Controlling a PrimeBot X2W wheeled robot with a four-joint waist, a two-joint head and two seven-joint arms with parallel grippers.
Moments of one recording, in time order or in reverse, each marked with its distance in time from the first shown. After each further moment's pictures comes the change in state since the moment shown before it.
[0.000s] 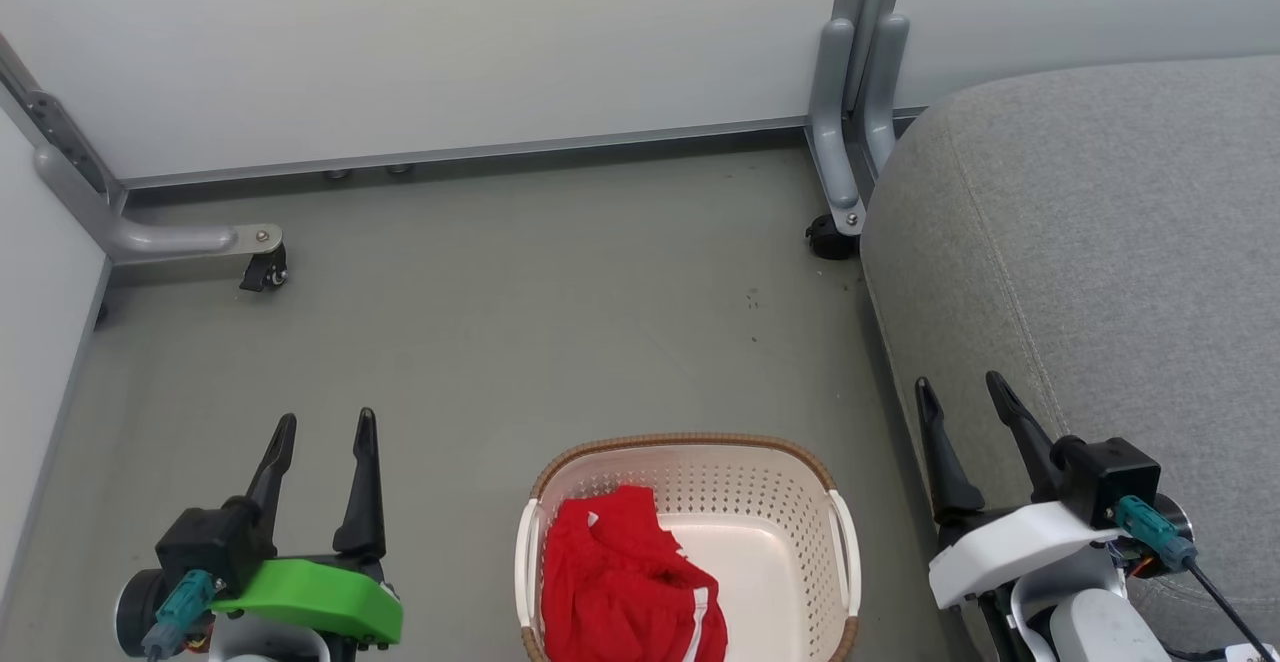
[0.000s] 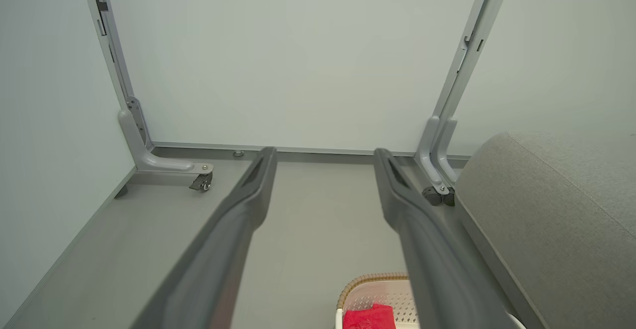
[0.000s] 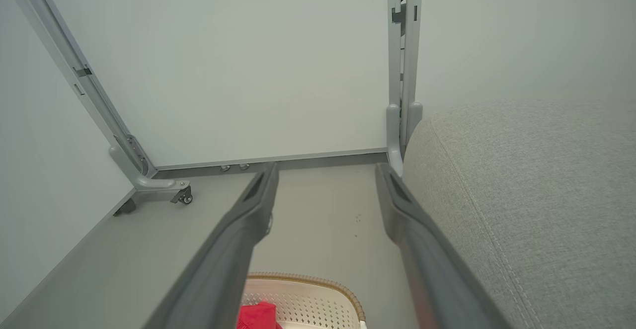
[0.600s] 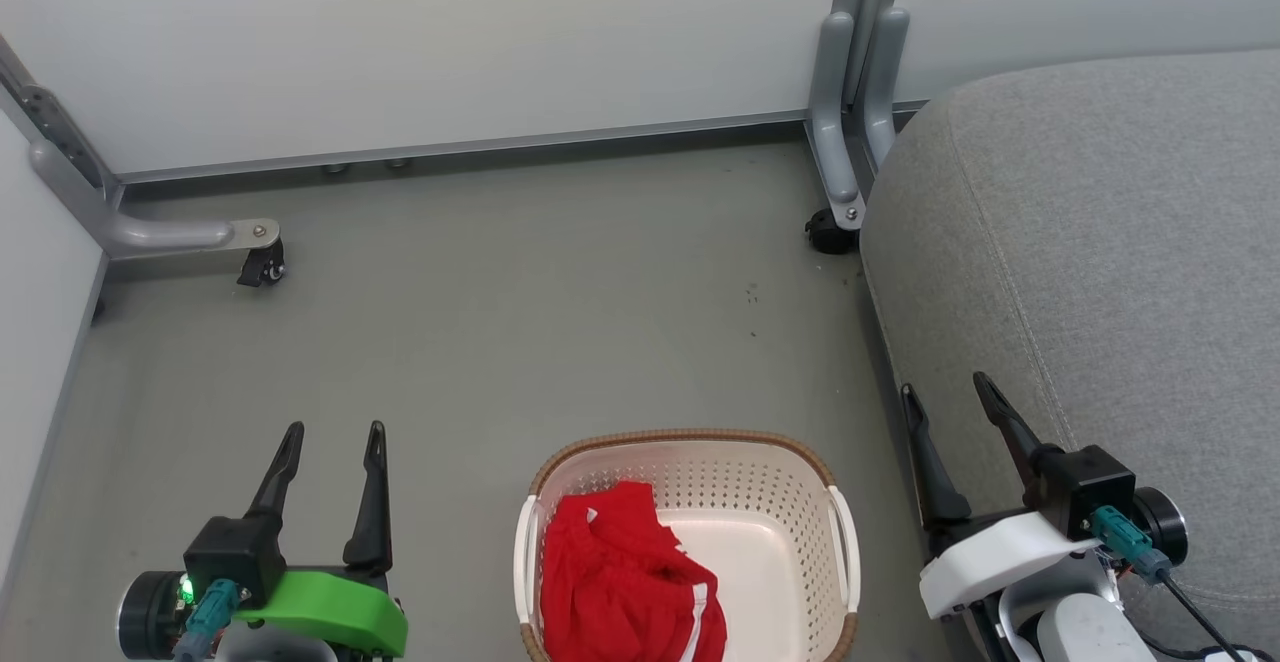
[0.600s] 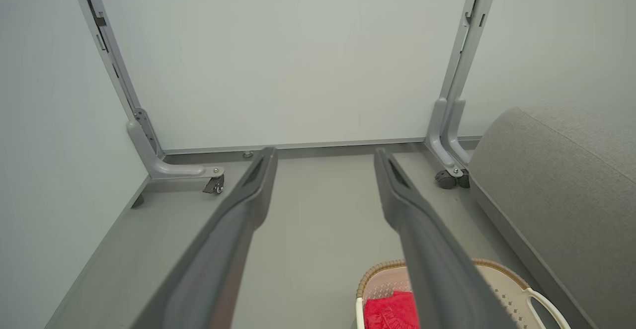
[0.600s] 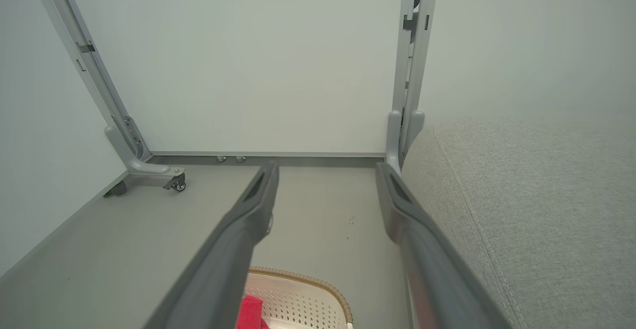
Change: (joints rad) left arm 0.003 -0.001 -0.002 0.032 0.109 0.000 -0.035; right arm 0.002 0.001 0.014 0.008 -0.090 0.001 -0.033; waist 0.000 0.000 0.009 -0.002
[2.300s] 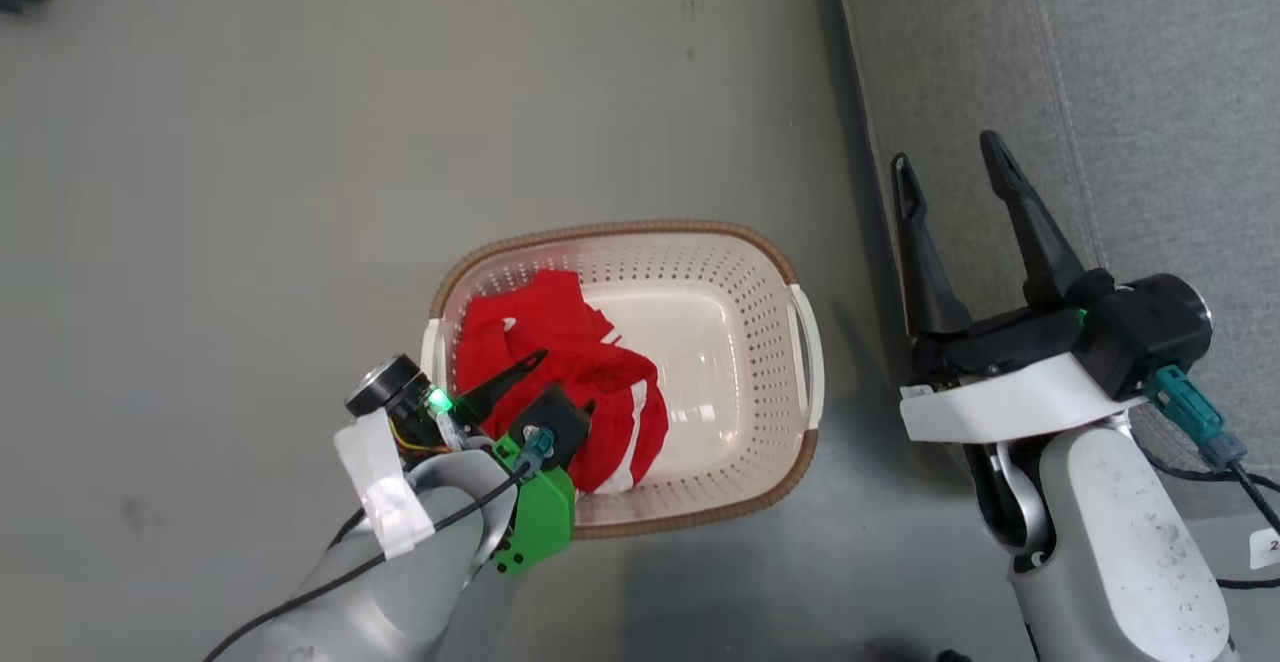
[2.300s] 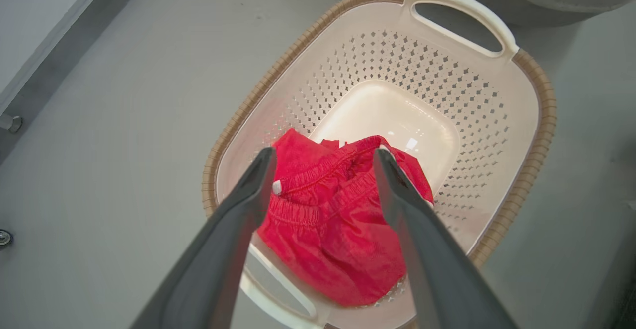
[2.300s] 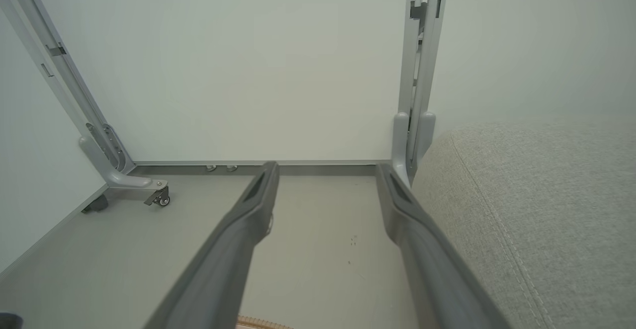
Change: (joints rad) left arm -0.565 -0.017 -0.620 0.673 0.286 -0.001 0.039; right arm -0.225 -0.001 0.050 -0.226 0.025 0.000 -0.009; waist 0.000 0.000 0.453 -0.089
